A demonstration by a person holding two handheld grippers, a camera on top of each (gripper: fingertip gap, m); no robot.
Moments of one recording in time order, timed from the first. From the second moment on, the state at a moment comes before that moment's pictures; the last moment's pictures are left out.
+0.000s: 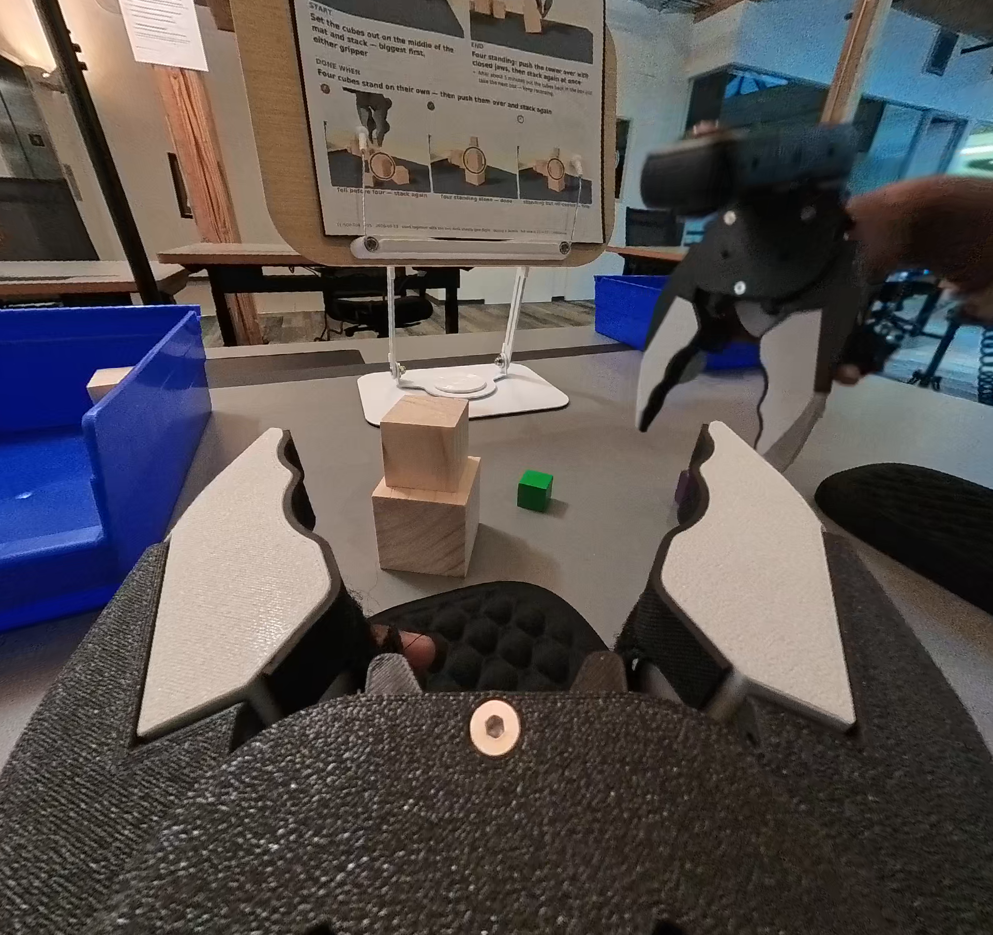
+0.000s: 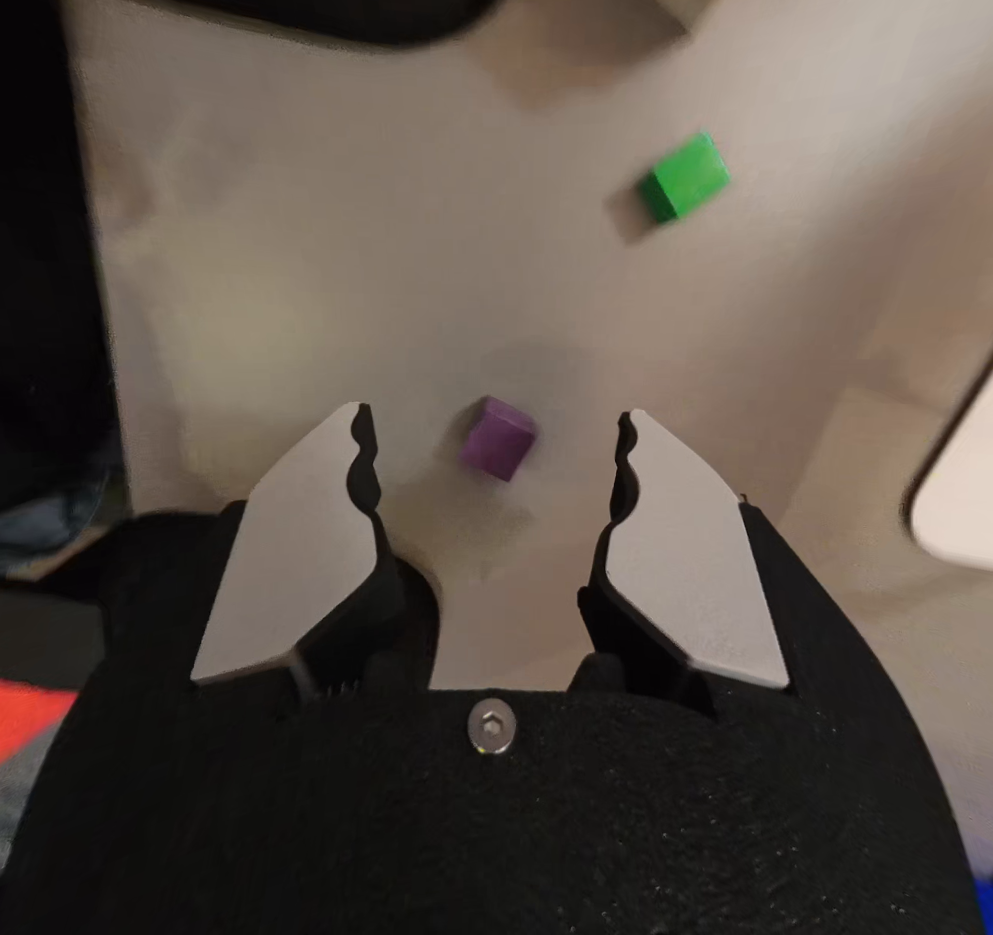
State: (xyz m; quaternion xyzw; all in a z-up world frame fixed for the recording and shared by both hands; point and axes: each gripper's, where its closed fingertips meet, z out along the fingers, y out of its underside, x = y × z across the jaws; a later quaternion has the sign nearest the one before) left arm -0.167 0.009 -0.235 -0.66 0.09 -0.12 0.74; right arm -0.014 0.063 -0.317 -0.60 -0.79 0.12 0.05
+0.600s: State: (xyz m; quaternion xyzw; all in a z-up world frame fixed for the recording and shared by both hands) left arm -0.165 0.009 -0.235 -0.66 0.10 -0.11 0.74; right arm 0.004 0.078 -0.339 -0.72 -0.69 0.04 0.07
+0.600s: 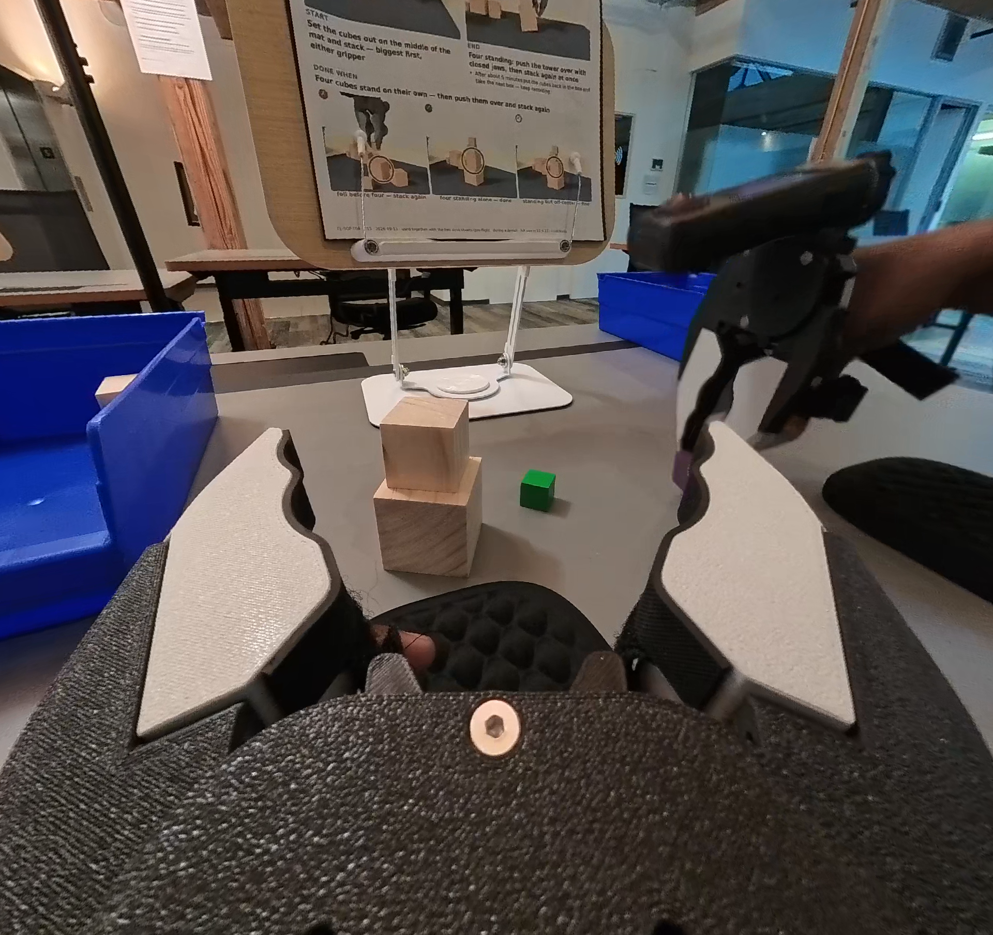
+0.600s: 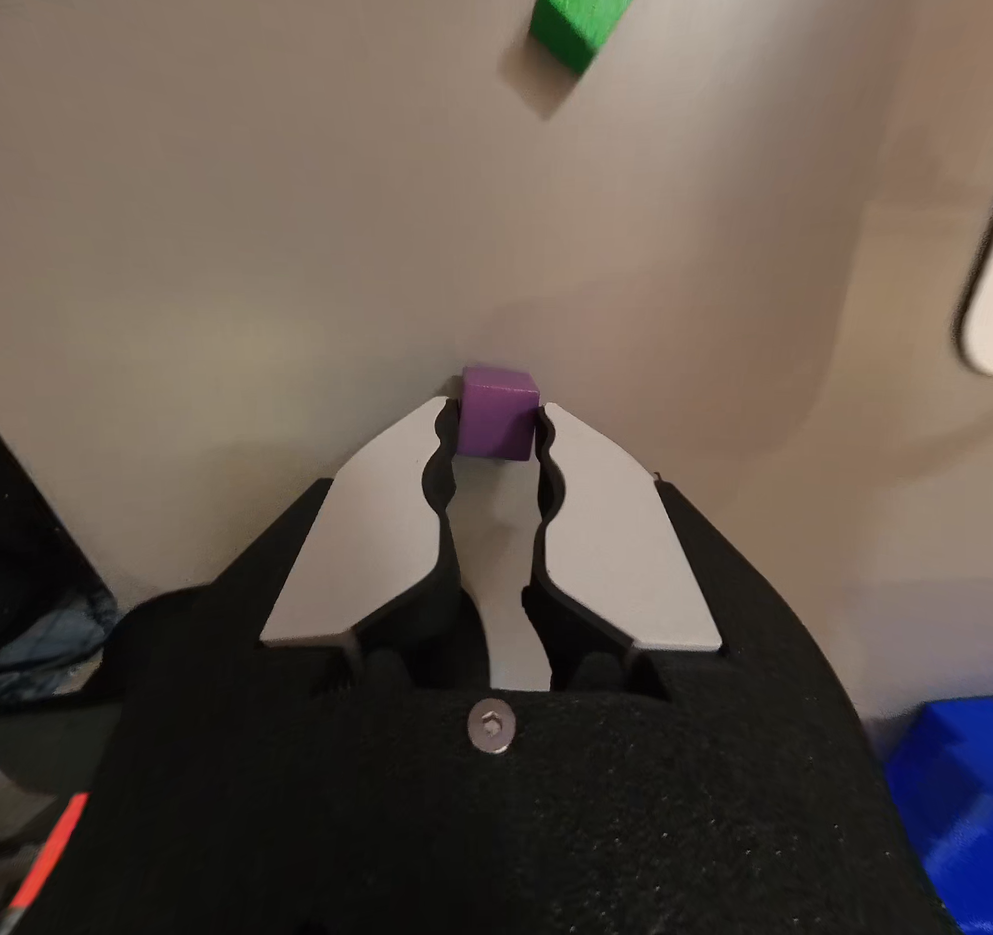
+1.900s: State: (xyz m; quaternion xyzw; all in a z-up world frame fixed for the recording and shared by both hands) left arm -0.166 0.008 -0.234 -0.66 0.09 -0.12 0.74; right arm -0.182 0.083 -0.256 -0.20 -0.98 0.04 0.05
